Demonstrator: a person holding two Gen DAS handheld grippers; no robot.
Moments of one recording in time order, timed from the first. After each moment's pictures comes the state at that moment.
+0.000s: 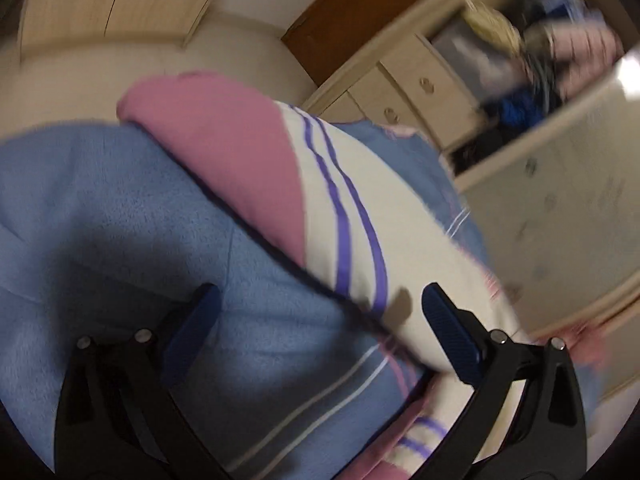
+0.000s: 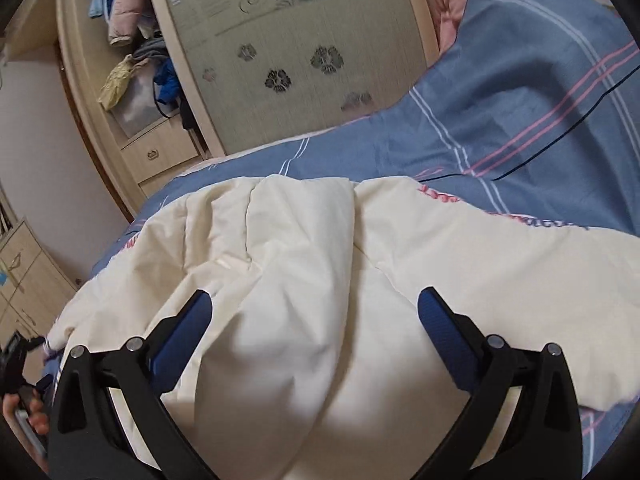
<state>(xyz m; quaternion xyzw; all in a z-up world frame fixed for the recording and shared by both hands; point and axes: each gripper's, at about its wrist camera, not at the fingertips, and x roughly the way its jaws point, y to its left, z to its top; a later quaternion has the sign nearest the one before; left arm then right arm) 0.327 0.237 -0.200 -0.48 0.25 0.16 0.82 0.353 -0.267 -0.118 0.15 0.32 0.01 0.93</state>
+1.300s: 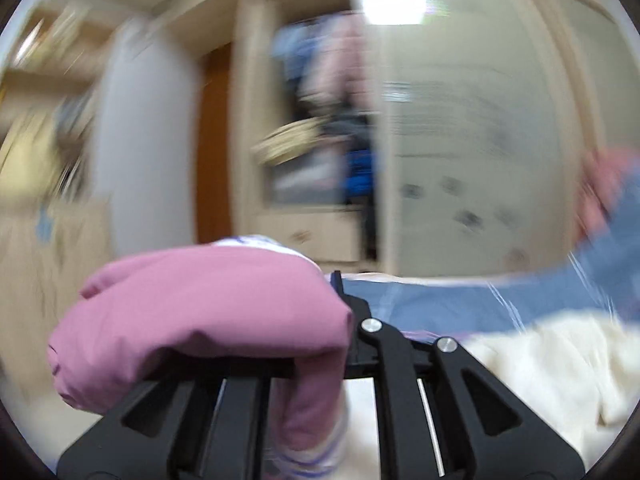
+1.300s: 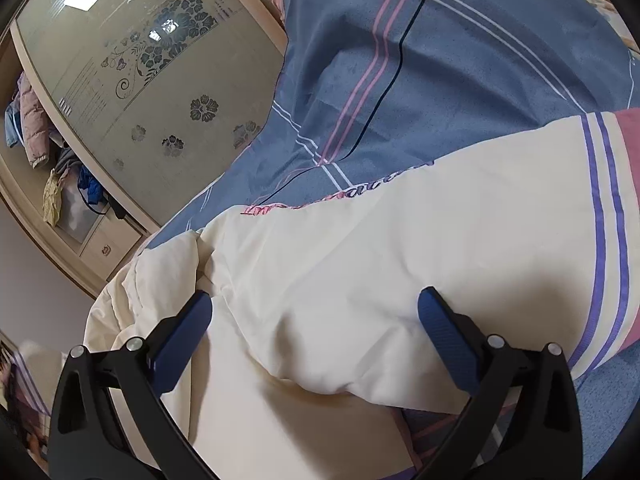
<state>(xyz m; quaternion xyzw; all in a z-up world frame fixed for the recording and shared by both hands) 0.367 0.027 -0.040 0.06 0.04 0.14 0.99 0.311 -0.392 -0.152 0.34 0.31 -0.11 0.88</state>
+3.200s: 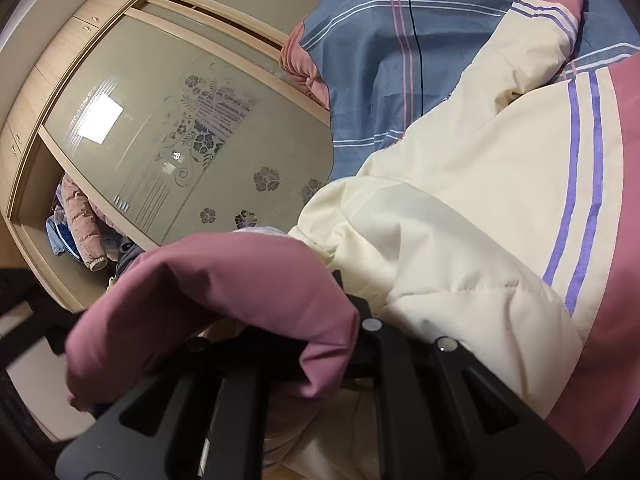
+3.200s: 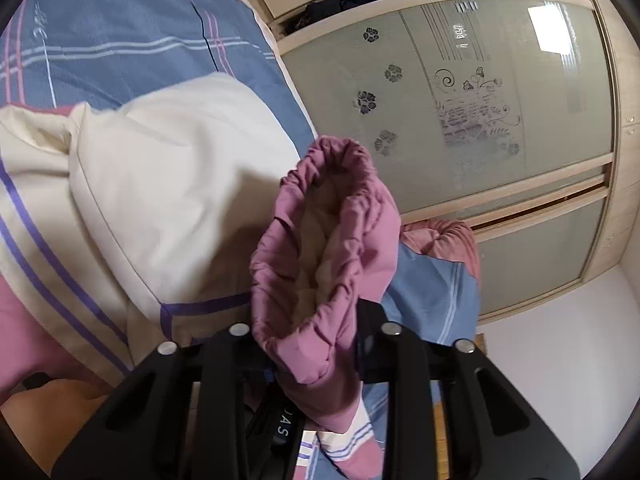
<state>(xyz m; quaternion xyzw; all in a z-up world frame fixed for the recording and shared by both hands) 0.314 -0.223 -0.186 0.47 0.05 -0.10 0.87 0.348 0.034 -0.063 -0.48 0.36 -0.11 0.79</state>
